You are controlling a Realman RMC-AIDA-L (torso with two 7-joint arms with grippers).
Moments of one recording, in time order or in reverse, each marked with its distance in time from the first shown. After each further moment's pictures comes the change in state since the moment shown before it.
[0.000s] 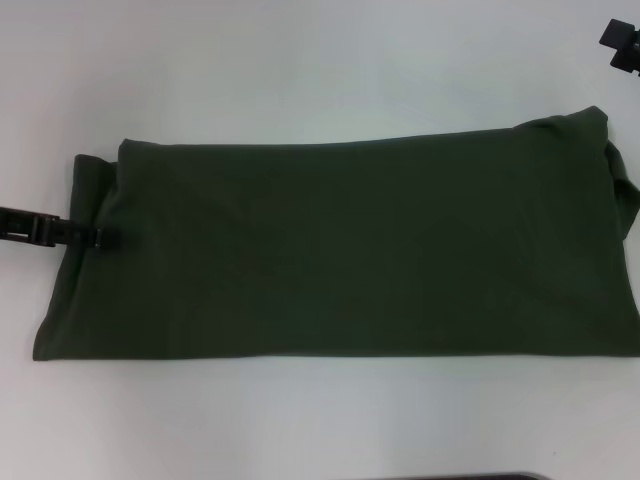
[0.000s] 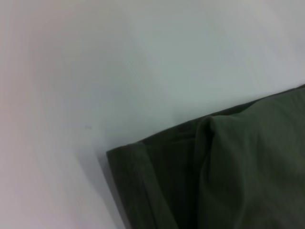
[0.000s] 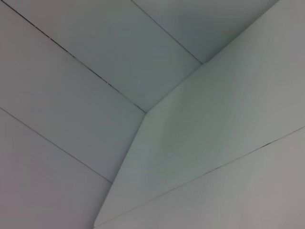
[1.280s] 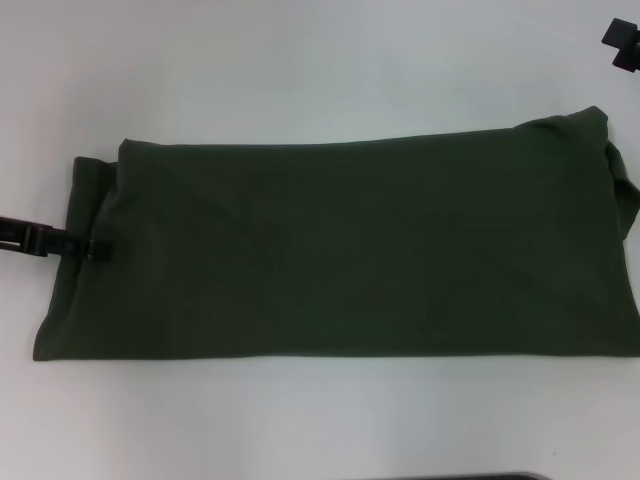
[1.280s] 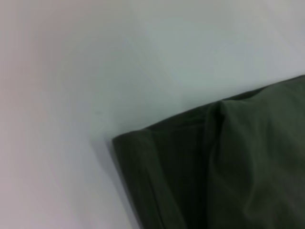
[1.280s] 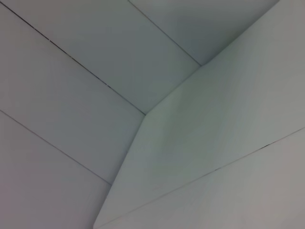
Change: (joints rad) left arm 0.003 0.005 0.009 0.004 0.029 0.004 -0.003; right arm -0.001 0.000 0.005 0.000 0.000 0.001 -0.001
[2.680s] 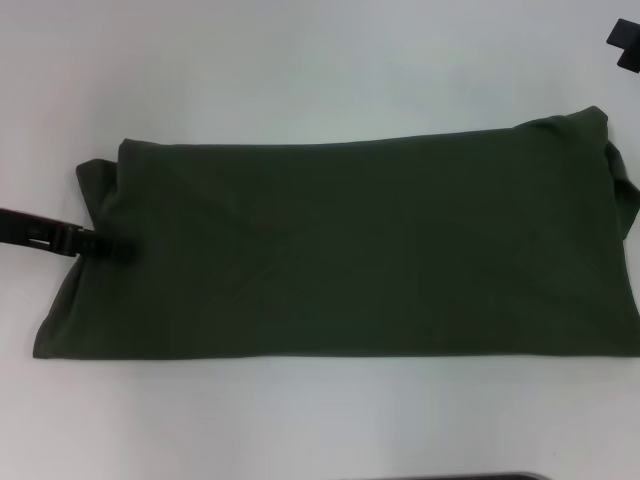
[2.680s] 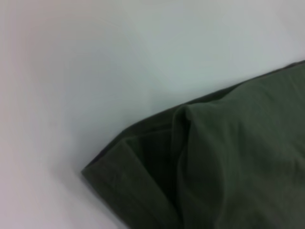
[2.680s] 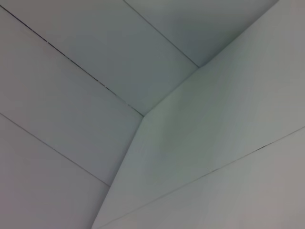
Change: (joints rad) left arm -0.040 -0.022 0.019 -0.018 0.013 0.008 -0.002; right arm -0.005 -0.003 0.005 0.000 0.000 -0.001 0.001
